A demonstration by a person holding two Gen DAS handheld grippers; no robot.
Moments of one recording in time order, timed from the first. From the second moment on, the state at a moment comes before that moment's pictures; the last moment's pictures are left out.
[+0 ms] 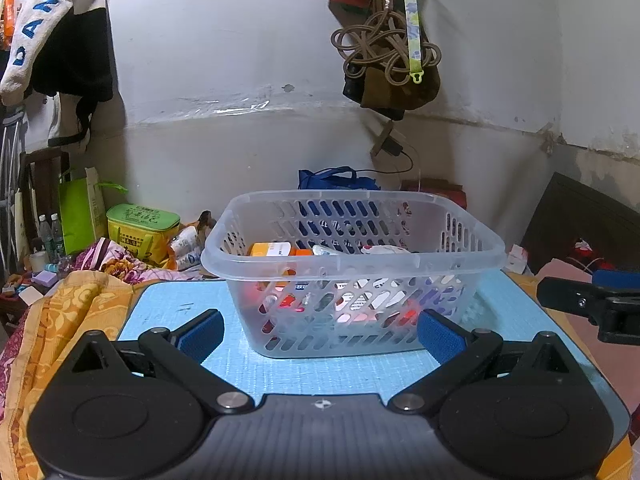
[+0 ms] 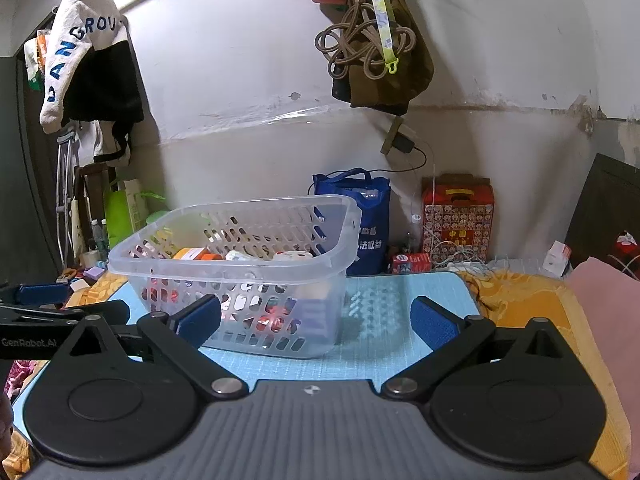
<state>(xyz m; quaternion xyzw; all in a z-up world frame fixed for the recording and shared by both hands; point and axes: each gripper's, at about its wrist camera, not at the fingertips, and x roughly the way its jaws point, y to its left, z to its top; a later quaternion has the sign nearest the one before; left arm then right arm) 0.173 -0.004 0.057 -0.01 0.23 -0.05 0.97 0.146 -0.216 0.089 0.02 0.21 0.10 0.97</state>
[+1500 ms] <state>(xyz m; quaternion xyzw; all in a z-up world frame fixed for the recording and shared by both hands) 0.172 0.001 0.056 -0.02 0.23 -0.05 0.97 0.145 -0.211 0.086 0.01 0.21 0.10 0.97</state>
